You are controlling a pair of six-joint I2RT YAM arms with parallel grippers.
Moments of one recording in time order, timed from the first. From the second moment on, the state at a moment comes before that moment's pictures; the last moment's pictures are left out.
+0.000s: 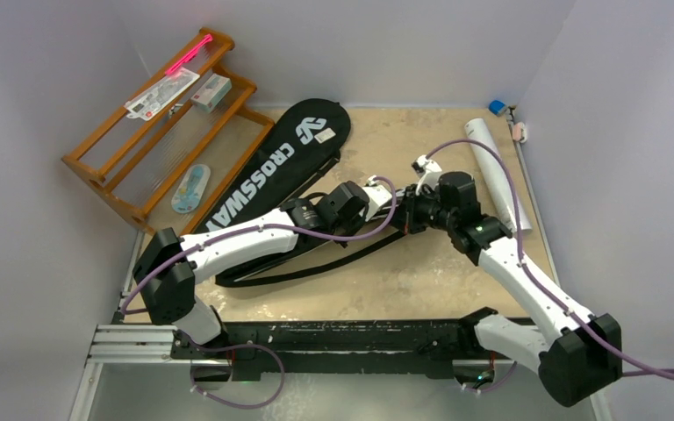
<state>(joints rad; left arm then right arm) -0.99 1.58 1.25 -0.51 -0.20 -0.01 0.38 1.04 0.77 -0.31 -0.45 0.37</state>
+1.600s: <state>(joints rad) -1.00 1.44 1.12 -0.69 -0.26 -0.07 0.43 1.17 0.81 -0.33 -0.34 0.45</state>
